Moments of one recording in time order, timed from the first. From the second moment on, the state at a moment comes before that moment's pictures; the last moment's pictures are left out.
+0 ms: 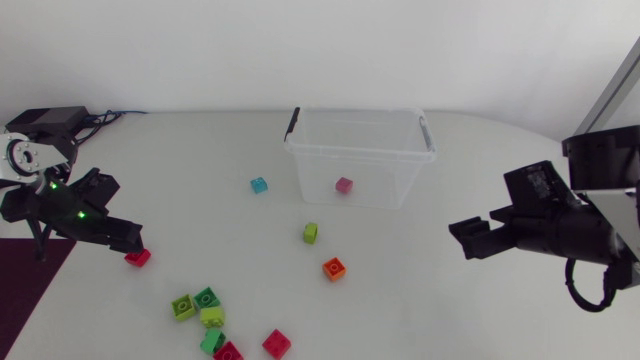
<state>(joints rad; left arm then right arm) 0.27 1.63 0.95 -0.69 0.09 0.47 0.12 1.02 0.59 -0.39 -0.07 -0.16</state>
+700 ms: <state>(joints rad) 0.27 1.83 0.96 -0.58 0.18 0.58 0.35 1.07 0.59 -0.43 -0.07 -0.24</state>
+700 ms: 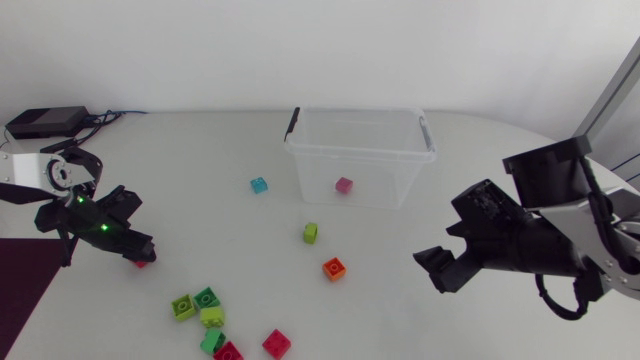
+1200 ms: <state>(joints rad) 0.26 1.67 0.98 -0.69 0.28 0.60 0.62 1.37 0.75 -0.41 -0.01 -0.10</state>
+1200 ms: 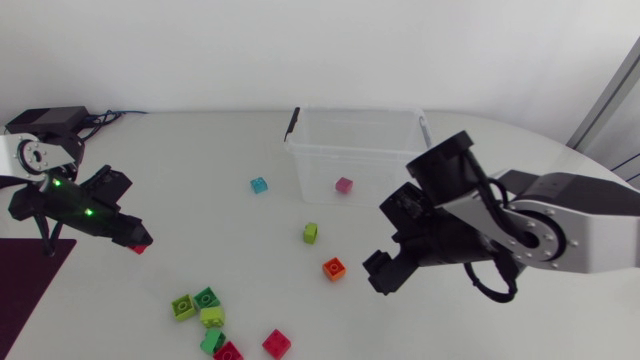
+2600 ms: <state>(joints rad) -0.22 1.83 1.65 -0.56 0.49 0.19 0.70 1.92 1.08 -0.48 -0.02 0.00</state>
